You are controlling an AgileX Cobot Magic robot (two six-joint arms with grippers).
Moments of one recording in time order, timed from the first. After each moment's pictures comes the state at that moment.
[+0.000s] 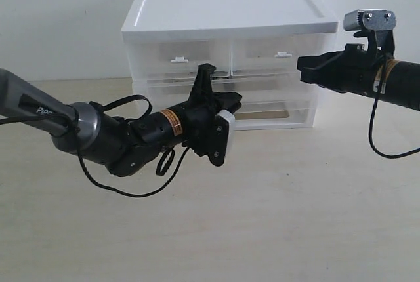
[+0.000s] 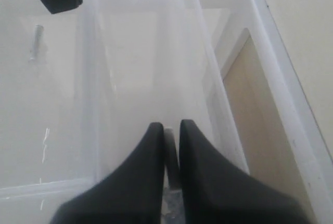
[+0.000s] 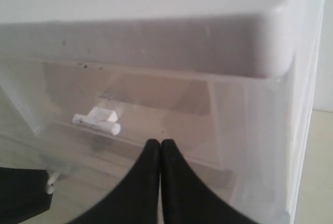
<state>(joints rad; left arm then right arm) -0.54 2.28 -1.22 0.41 -0.86 1.32 0.03 1.93 -1.00 -0.85 -0.81 0.77</state>
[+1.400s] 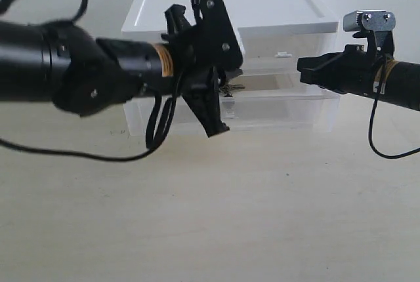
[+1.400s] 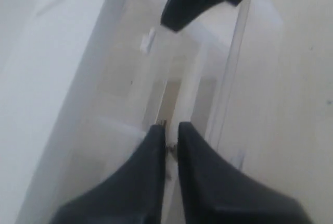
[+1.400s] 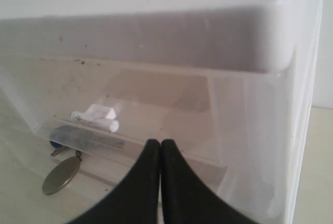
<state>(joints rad) -0.70 1.74 -1.16 0.34 -0.03 0.46 0.03 1.93 -1.00 -0.86 -0.81 0.77</state>
